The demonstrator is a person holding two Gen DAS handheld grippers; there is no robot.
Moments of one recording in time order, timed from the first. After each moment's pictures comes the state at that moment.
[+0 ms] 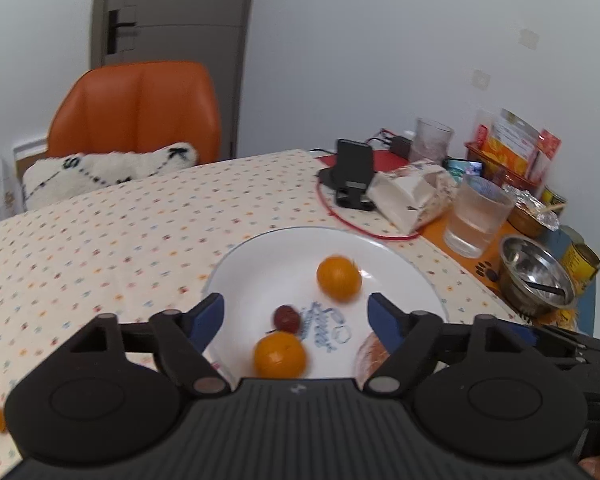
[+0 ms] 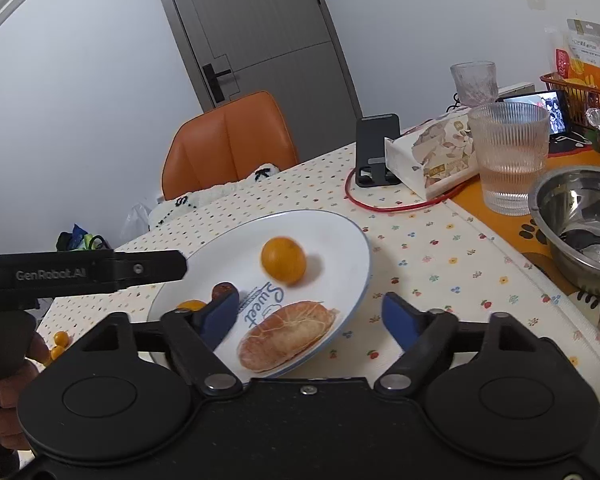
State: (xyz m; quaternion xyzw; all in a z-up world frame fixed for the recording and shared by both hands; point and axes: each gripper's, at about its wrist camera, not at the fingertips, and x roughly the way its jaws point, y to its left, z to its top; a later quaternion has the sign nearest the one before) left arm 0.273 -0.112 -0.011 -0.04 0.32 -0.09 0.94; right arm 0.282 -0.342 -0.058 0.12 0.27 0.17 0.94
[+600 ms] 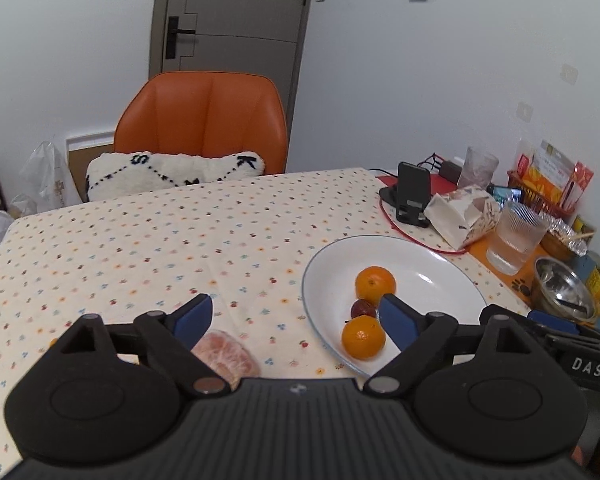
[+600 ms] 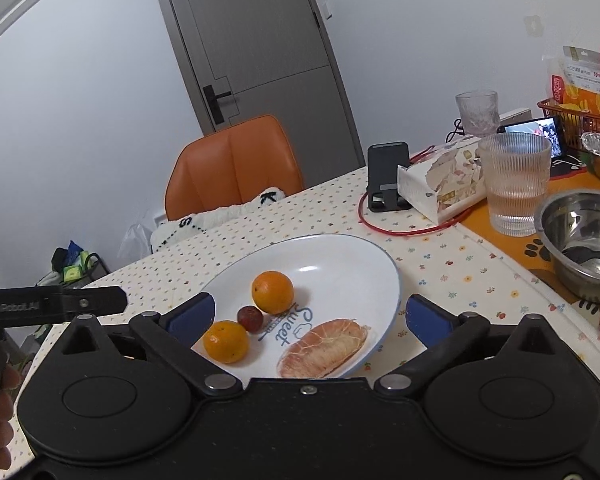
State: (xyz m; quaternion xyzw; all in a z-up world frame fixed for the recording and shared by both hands) left arm 0.230 -0.057 0.007 -0.06 0.30 -0.03 0.95; right arm 0.264 -0.318 -0.040 0.12 0.24 0.15 0.95
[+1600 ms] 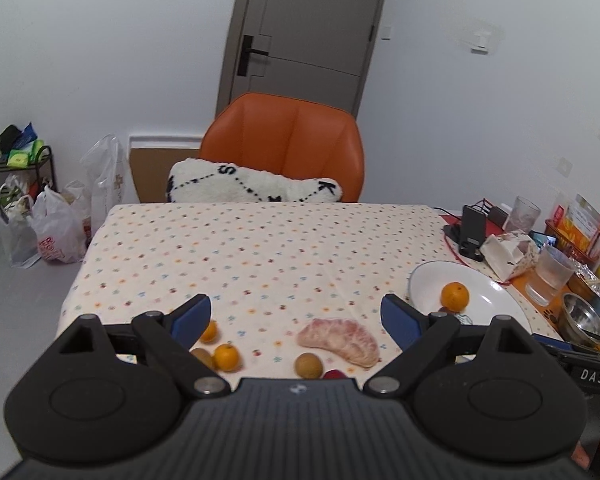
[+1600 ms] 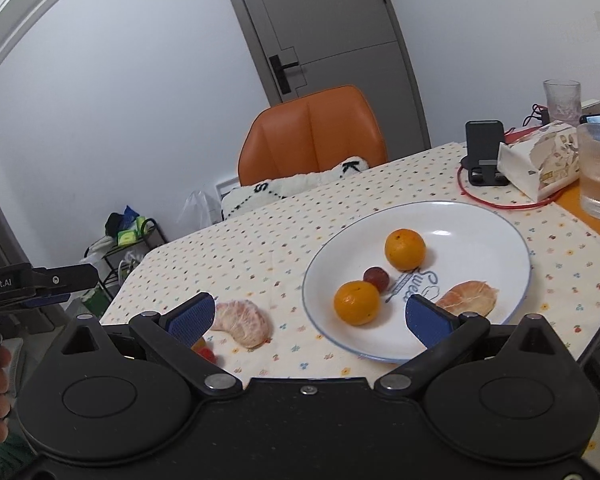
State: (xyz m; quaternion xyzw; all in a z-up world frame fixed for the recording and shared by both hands) left arm 0.156 0.051 0.026 -0.11 0.26 0.04 0.96; right arm 0.236 -0.245 -0.029 0.11 0.26 0.24 0.93
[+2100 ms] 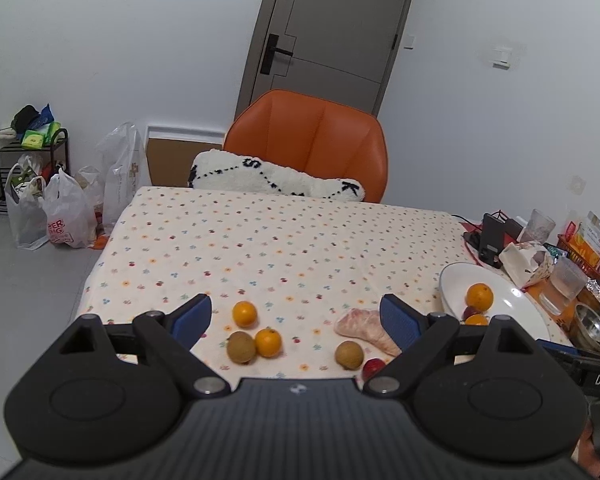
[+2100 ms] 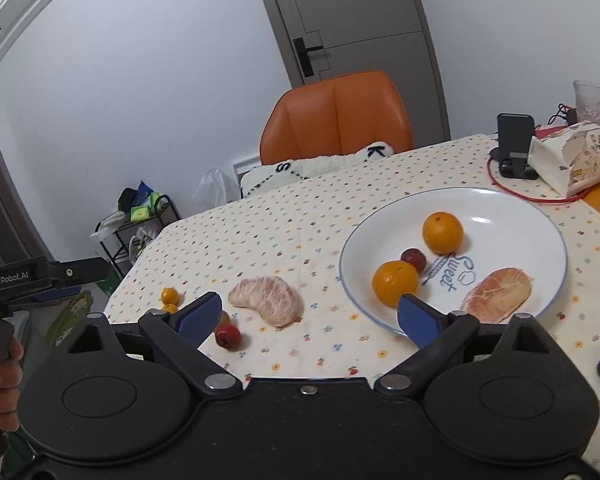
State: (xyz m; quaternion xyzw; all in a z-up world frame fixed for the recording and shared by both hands) left arm 0.144 0.085 0.003 -0.13 0.26 0.06 0.96; right arm 0.228 -0.217 -0.033 0.08 0.28 0.27 0.92
